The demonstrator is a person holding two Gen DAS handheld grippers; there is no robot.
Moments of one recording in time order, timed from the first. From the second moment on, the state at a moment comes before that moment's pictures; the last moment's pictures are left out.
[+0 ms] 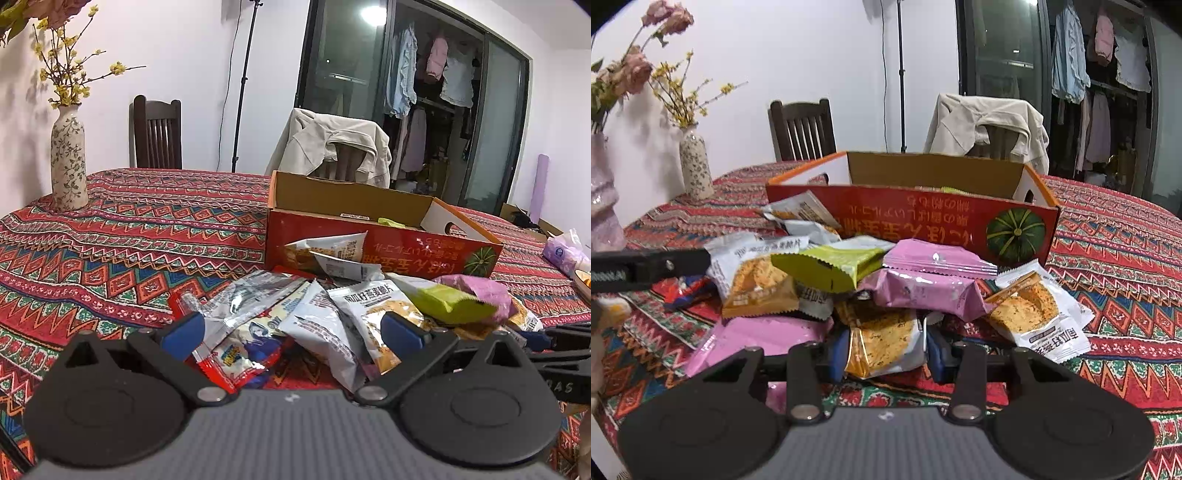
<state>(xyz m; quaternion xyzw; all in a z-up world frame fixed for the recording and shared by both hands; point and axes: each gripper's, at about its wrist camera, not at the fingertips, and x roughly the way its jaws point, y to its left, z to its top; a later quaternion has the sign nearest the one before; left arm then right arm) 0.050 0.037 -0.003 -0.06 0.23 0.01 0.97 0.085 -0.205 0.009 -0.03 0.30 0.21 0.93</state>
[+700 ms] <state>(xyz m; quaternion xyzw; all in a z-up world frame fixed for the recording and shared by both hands) 0.082 -0.011 0.002 -0.03 0.26 0.00 0.97 0.078 -0.223 0.045 0.00 0.21 0.22 0.95</state>
